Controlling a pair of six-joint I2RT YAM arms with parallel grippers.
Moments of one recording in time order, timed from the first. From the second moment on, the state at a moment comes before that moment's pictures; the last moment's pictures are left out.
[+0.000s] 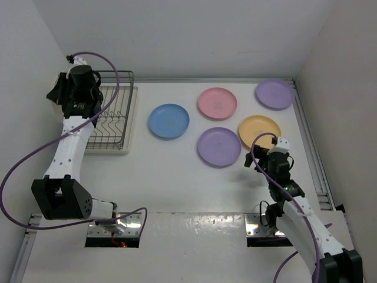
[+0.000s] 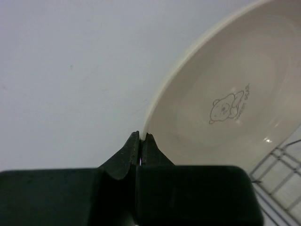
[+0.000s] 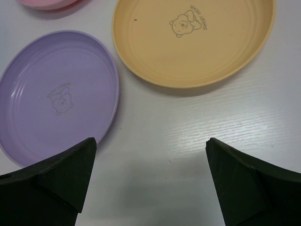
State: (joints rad) left arm 0.02 1.36 1.39 -0.24 -1.06 0.57; right arm 0.21 0.61 0.17 -0.05 0.21 0.37
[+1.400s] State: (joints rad) left arm 0.12 1.46 1.09 0.02 -1.07 0.42; right arm 0.21 0.54 0.28 -0.16 0.24 0.31
